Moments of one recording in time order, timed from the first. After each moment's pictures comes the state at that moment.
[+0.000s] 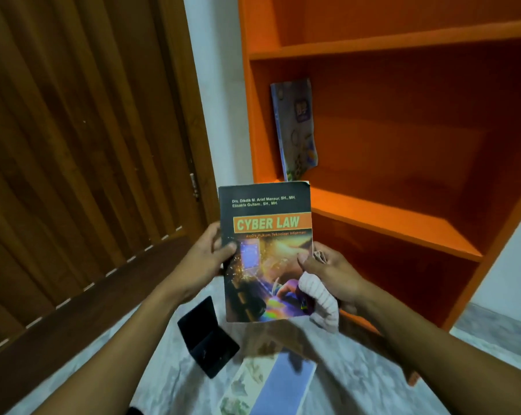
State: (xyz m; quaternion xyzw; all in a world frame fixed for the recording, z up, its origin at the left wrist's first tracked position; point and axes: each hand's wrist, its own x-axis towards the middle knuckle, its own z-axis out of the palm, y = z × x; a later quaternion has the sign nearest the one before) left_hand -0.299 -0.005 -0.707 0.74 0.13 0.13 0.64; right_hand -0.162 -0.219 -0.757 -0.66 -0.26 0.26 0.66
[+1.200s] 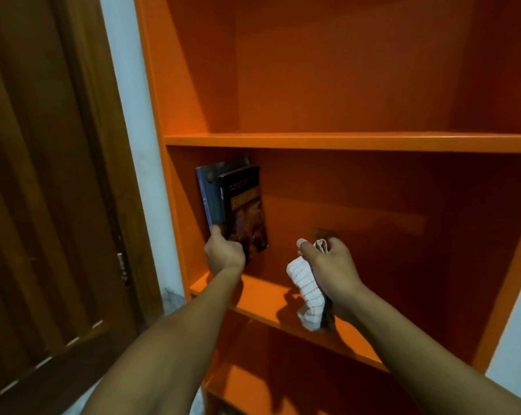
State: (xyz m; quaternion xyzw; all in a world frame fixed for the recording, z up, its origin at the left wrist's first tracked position) left_hand 0.029 -0.039 -0.657 0.74 0.33 0.40 0.43; right_hand -0.006 -0.241 -0.619 -0.70 -0.14 0.03 0.70
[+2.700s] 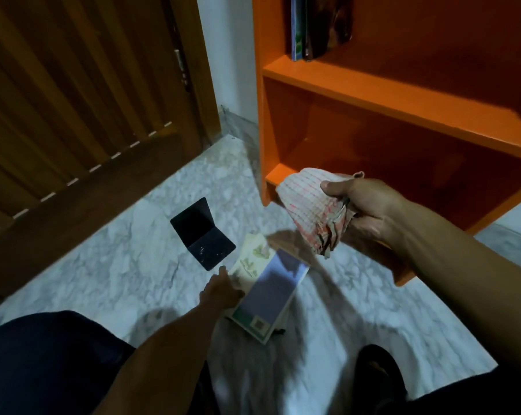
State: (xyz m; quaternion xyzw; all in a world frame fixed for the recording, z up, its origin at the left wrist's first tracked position) left_hand -0.333 -0.031 -1.057 0.85 0.42 -0.18 0.28; right_hand -0.151 -0.229 -0.785 -0.56 0.06 0.42 0.71
